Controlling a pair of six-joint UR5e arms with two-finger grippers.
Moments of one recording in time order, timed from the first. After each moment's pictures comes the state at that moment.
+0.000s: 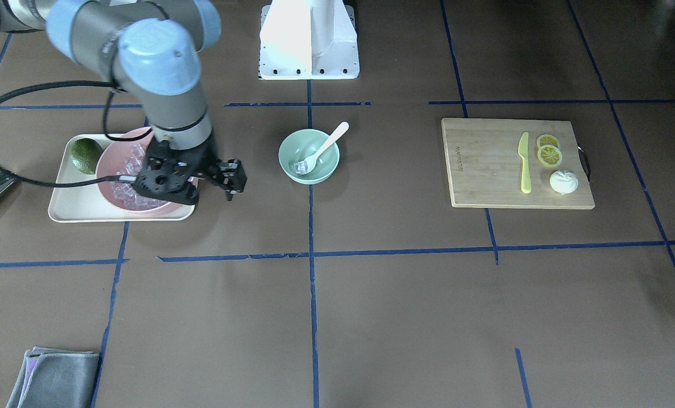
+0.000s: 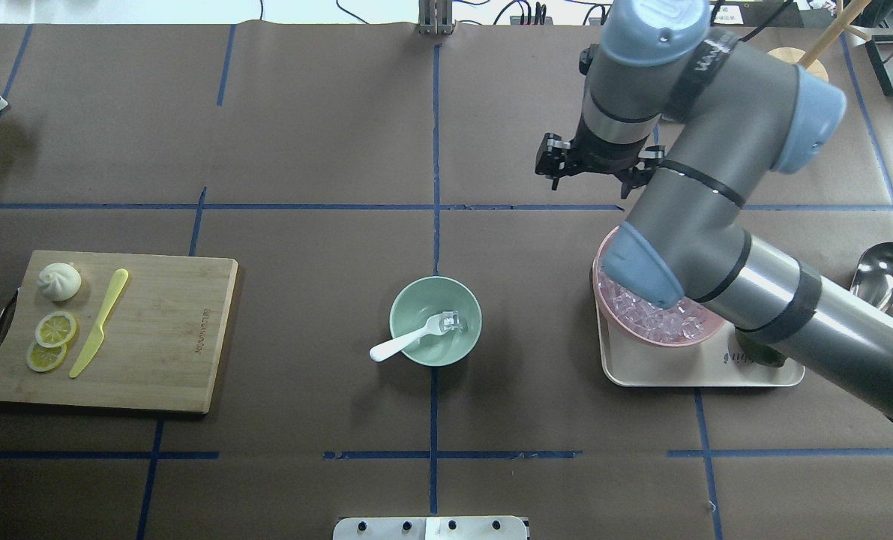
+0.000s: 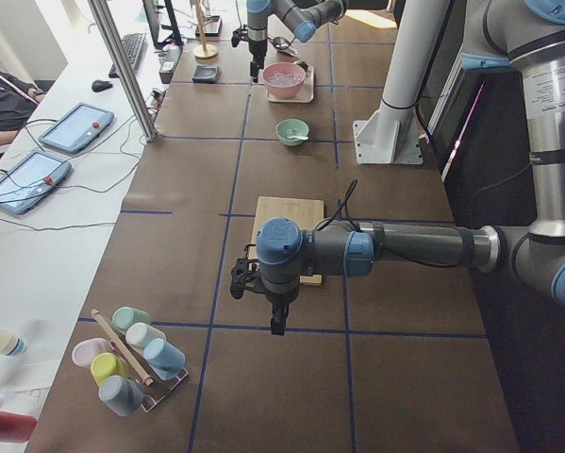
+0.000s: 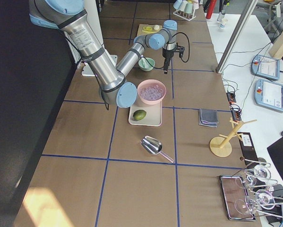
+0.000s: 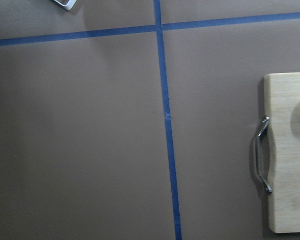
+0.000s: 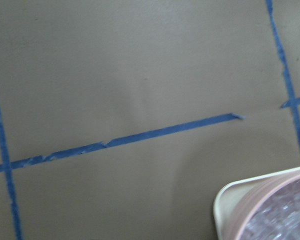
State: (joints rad) left arm -1.56 -1.34 -1.84 -1.54 -2.36 0.09; right arm 0.82 -0.95 1.76 -1.83 2.01 1.05
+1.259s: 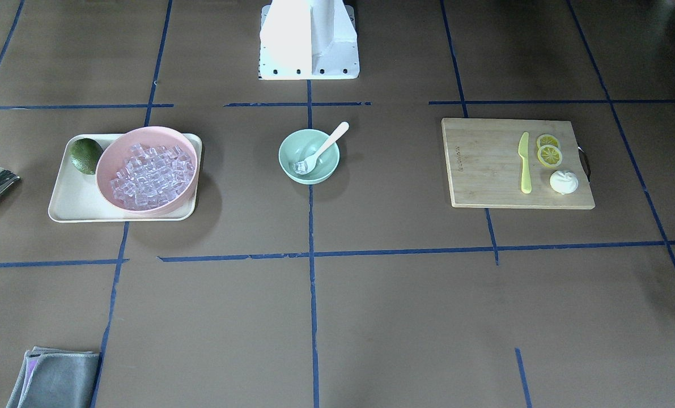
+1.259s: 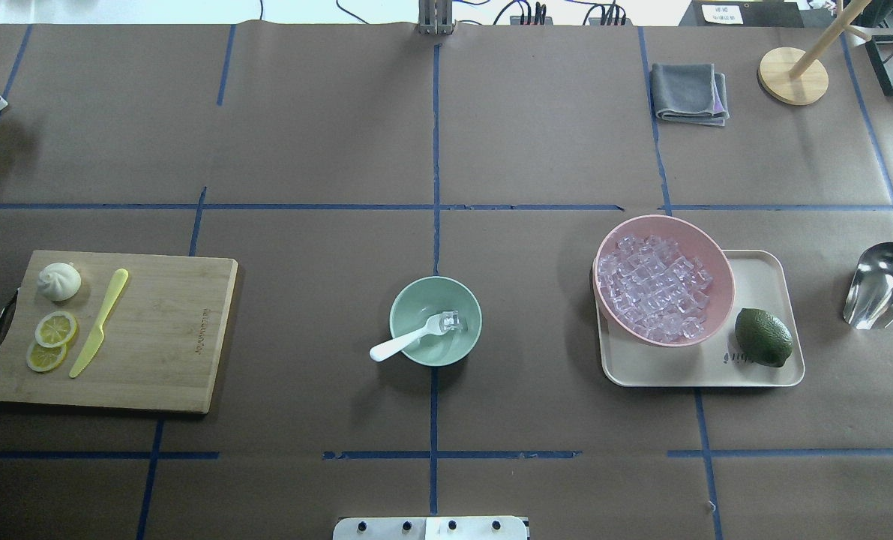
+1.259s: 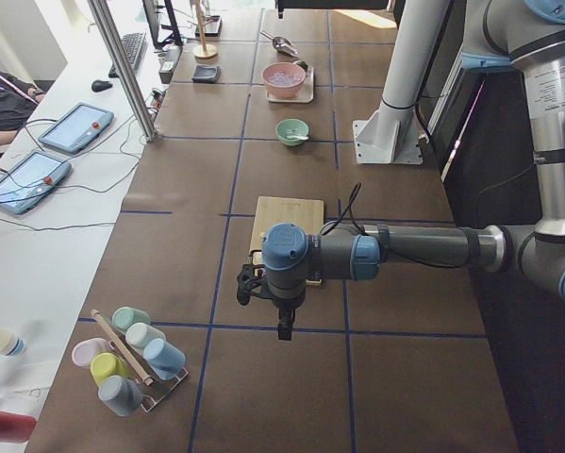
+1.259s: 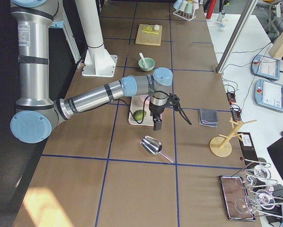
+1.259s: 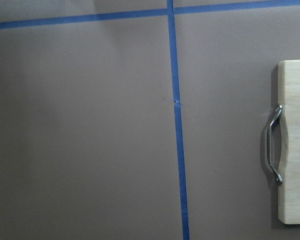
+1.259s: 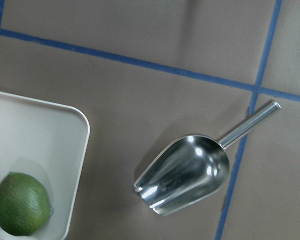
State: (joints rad) left arm -1.56 -1.31 -1.84 -1.54 -2.35 0.09; right arm 1.37 -1.65 1.99 -1.82 2.25 -0.01
